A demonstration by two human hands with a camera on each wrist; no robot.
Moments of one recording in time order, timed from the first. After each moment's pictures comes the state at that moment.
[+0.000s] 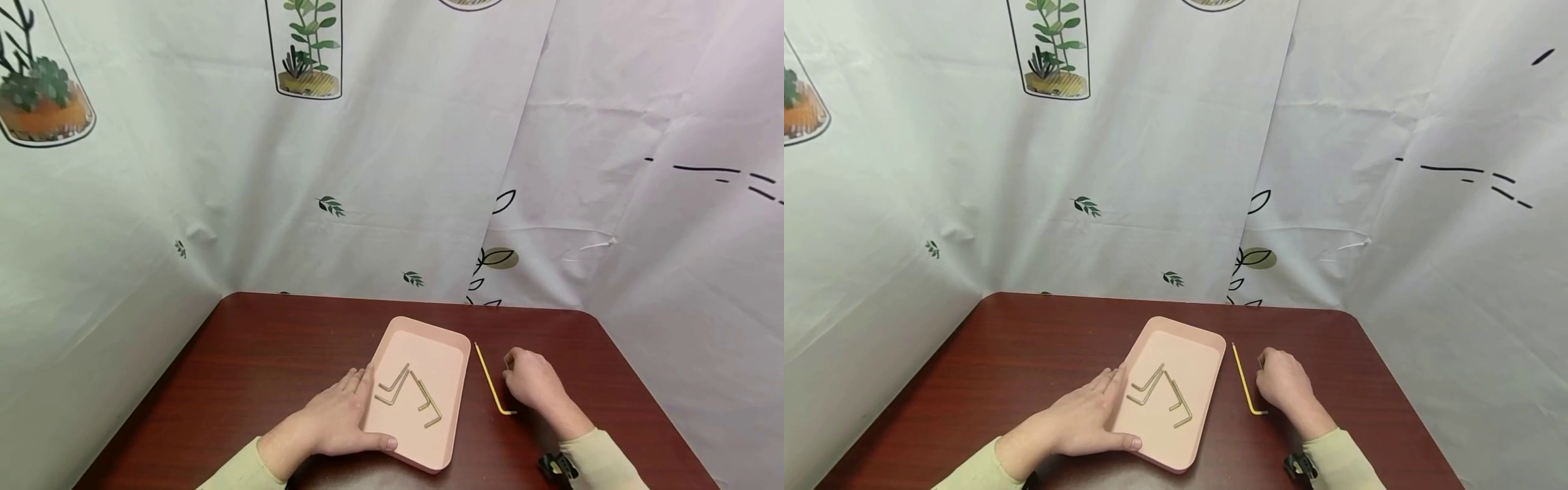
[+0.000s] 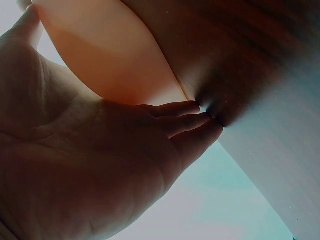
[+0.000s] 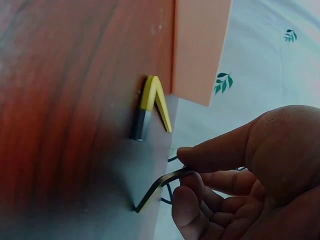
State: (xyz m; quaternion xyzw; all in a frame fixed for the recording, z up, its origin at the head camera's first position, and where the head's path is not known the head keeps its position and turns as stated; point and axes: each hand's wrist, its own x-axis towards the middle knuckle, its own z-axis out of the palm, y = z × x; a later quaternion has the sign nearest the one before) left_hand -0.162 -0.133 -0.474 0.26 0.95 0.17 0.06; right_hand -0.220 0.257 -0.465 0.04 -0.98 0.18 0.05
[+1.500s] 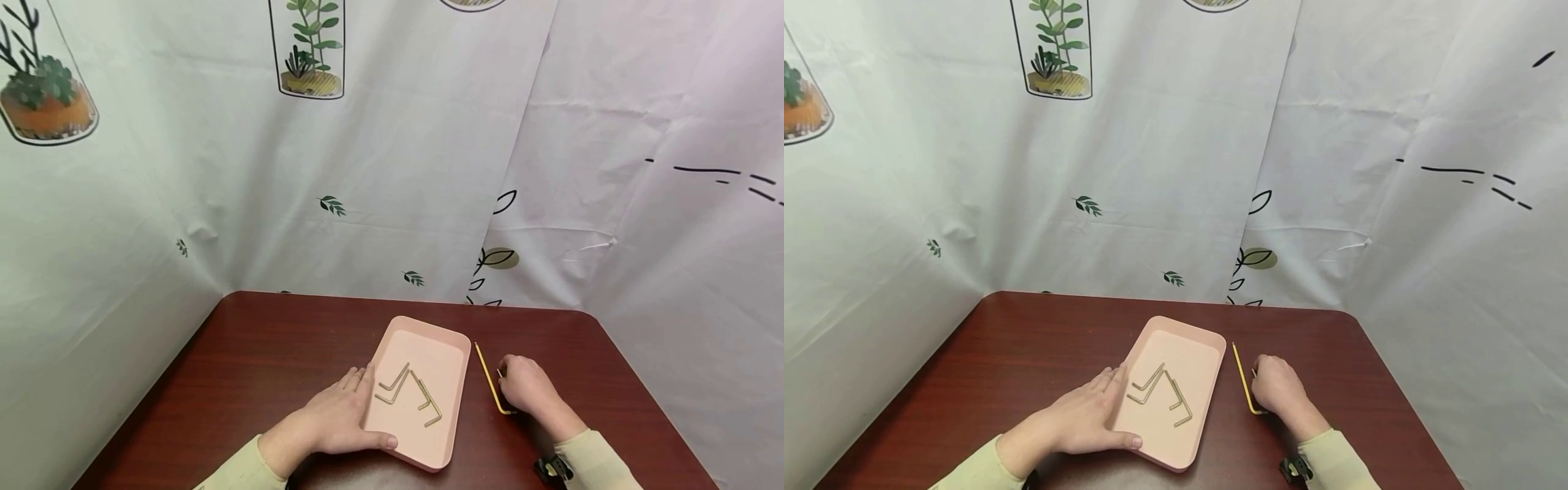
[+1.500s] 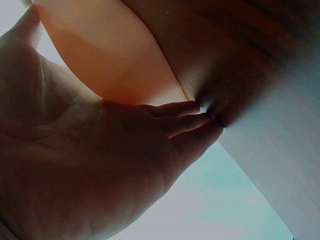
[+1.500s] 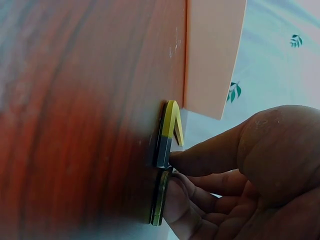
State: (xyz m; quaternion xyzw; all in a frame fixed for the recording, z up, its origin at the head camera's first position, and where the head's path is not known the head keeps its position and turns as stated) left_hand -0.162 -0.133 -0.475 0.25 0.95 0.16 0.07; right_hand -0.222 0.249 -0.478 0.07 -0.98 0.17 0.03
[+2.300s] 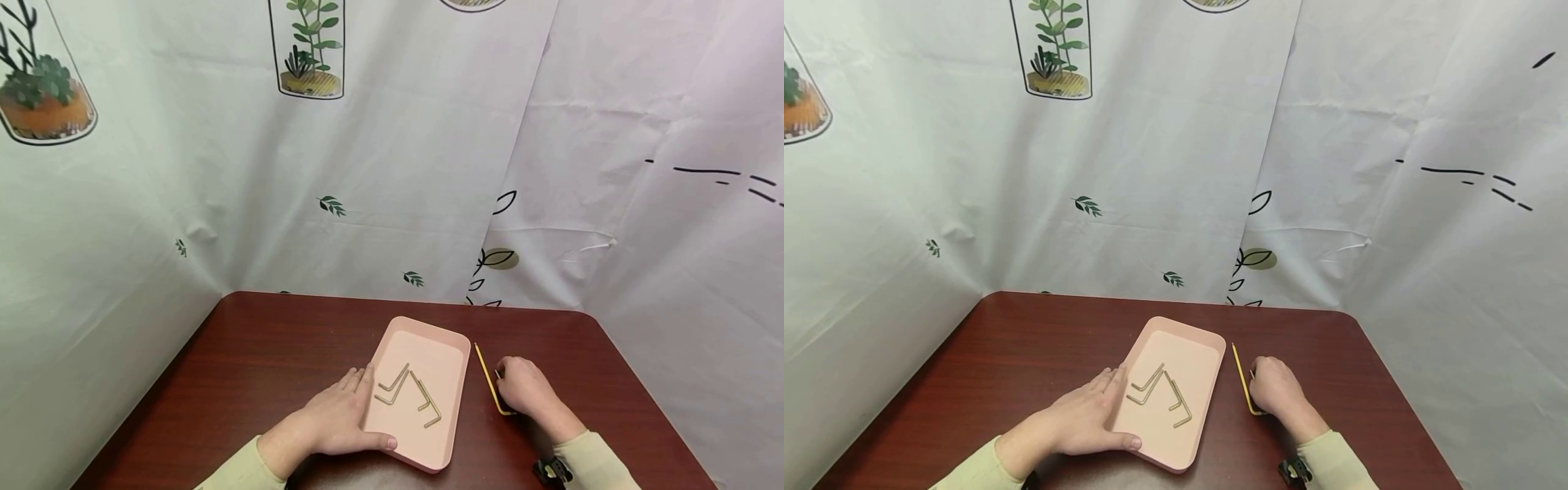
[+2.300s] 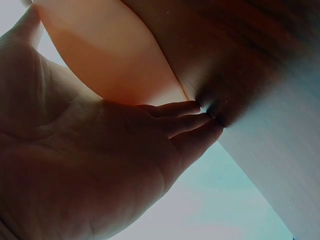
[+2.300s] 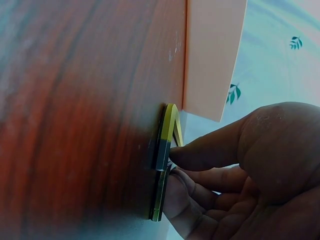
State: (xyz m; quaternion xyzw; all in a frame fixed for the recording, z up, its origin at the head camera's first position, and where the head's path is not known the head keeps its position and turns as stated) left_hand -0.162 -0.133 -0.474 0.25 0.95 0.16 0.07; right_hand -0.222 0.245 -0.479 0.07 -0.98 0.17 0.03
